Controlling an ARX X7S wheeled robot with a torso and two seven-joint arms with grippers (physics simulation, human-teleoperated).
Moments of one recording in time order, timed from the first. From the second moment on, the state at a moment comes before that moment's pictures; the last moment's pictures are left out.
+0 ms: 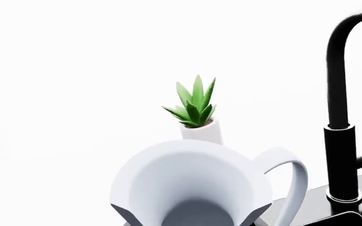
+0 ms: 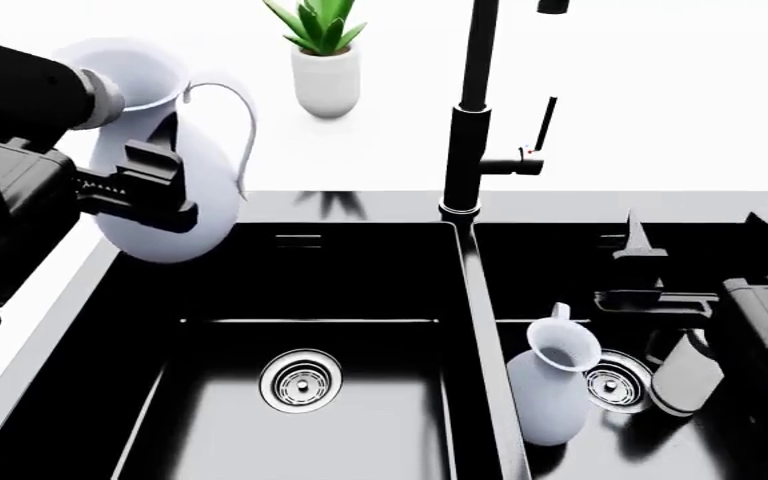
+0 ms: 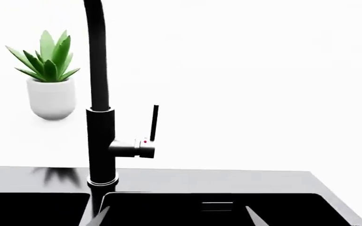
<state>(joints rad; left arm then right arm) -1.10 -0.91 0.27 0.61 -1.54 -1.08 -0.82 0.63 1.06 -0.18 -0.84 1.62 0.73 1.16</state>
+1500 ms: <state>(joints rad) -0.88 -0.55 0.64 0.36 -1.18 -0.94 -0.52 0.68 1.10 -0.14 -0.87 1.66 0.73 1.19</state>
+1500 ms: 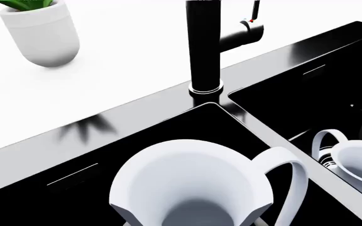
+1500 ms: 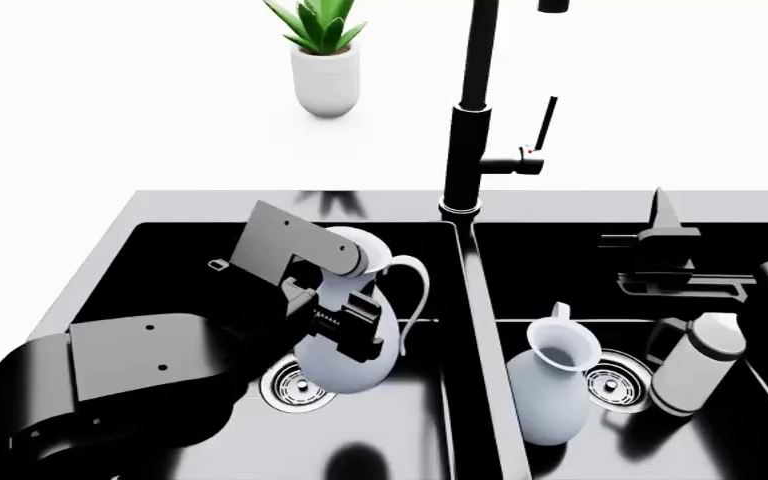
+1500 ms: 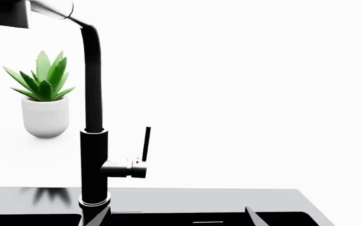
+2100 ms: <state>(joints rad) -0.73 -0.55 0.67 0.41 -1.17 -0.87 -0.51 0.67 1.09 -0.14 -0.87 1.66 0.73 1.19</state>
